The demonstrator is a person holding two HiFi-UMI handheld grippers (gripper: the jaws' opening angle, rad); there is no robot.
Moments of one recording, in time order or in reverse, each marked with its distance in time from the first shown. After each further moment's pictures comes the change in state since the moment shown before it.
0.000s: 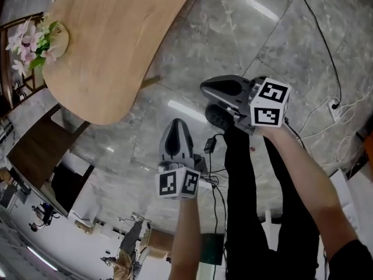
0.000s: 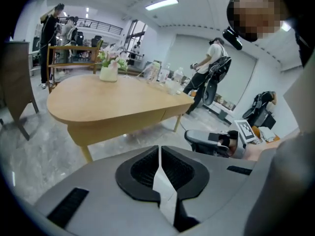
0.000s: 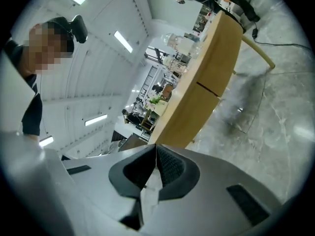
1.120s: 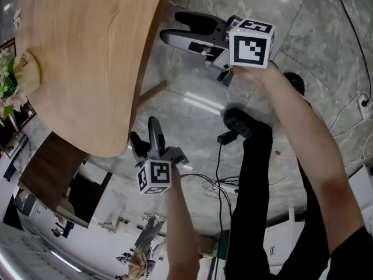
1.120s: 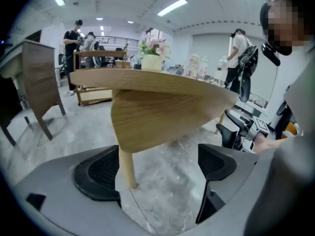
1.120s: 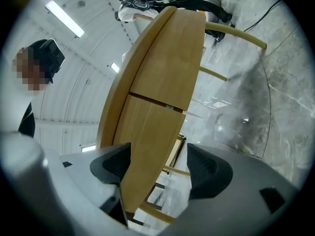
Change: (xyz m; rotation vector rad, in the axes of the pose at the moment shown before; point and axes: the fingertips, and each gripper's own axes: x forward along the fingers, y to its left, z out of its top) left arm 0.070 0.204 -0.026 -0.019 -0.077 0.311; right arm 0.100 -0.169 0.067 0.085 -0.361 0.053
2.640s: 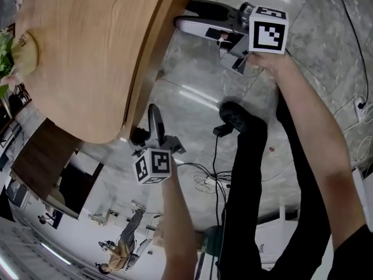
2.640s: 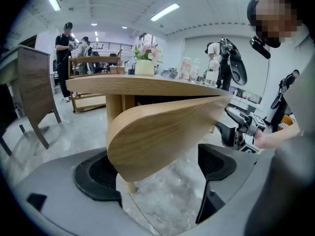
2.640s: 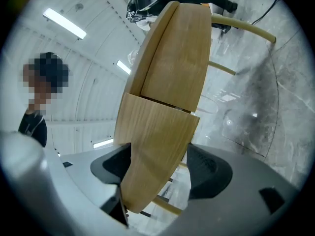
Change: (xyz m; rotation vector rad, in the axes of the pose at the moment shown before) left arm -0.005 -0.011 0.000 0.068 -0.050 -0.033; right arm -0.015 0.016 0.005 0.015 0.069 0.121
